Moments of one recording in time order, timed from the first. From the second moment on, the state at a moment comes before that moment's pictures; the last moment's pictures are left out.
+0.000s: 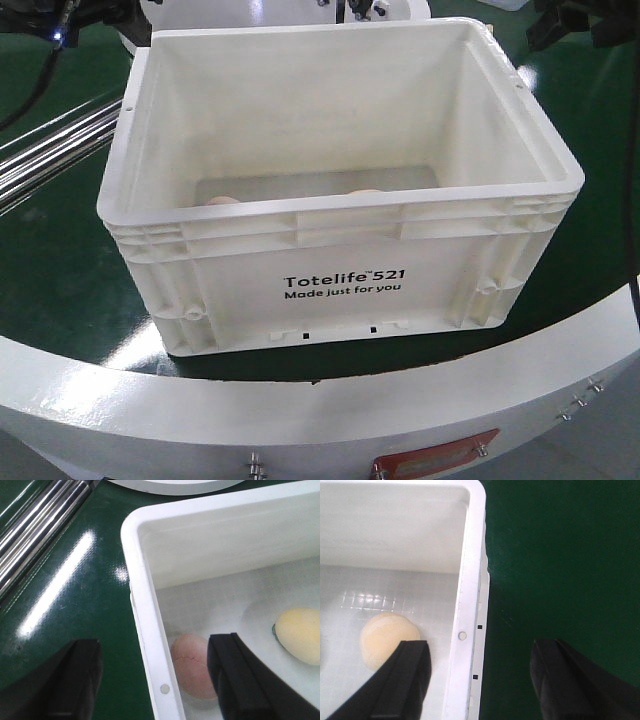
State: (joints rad) left arm -0.29 1.65 -1.88 0.07 1.24 -0.25; right arm 0.07 1.62 -1.78 0.13 1.19 -0.08
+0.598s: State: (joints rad) left arm -0.29 1.74 -1.88 0.04 1.25 -0.27; right arm 0.07 1.72 -1.78 0.16 1.19 -0.08
